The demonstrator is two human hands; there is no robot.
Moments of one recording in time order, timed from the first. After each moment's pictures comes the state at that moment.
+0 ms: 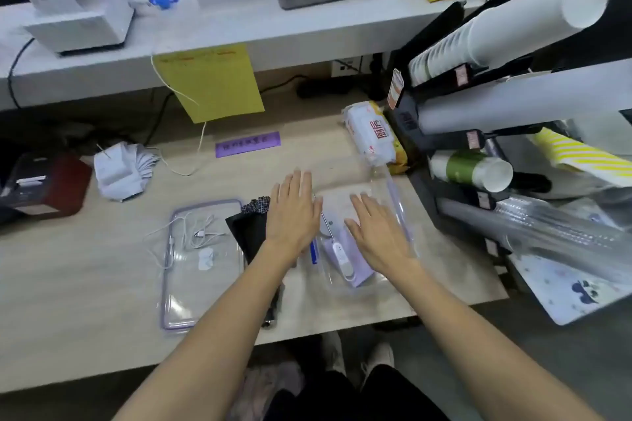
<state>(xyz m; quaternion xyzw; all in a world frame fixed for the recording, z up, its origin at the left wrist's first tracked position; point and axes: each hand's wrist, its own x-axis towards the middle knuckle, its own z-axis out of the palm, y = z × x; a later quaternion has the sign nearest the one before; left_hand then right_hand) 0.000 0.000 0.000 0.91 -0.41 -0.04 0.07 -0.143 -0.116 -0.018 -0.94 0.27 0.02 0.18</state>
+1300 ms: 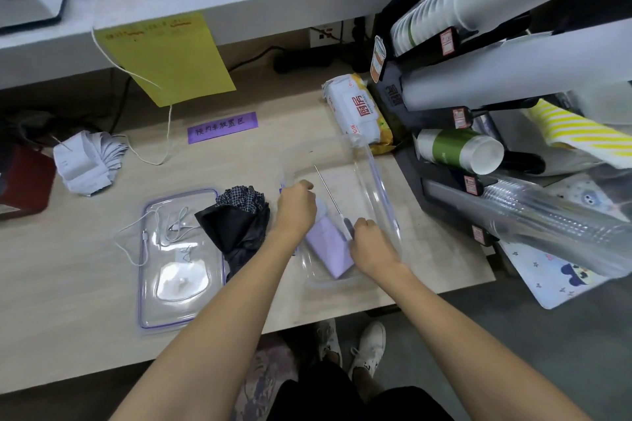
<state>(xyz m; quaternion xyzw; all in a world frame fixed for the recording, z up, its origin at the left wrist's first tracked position) -0.011 -0.056 -0.042 0.90 -0.24 -0.25 0.27 -0.166 -0.120 -0.062 -0.87 0.38 0.14 0.27</state>
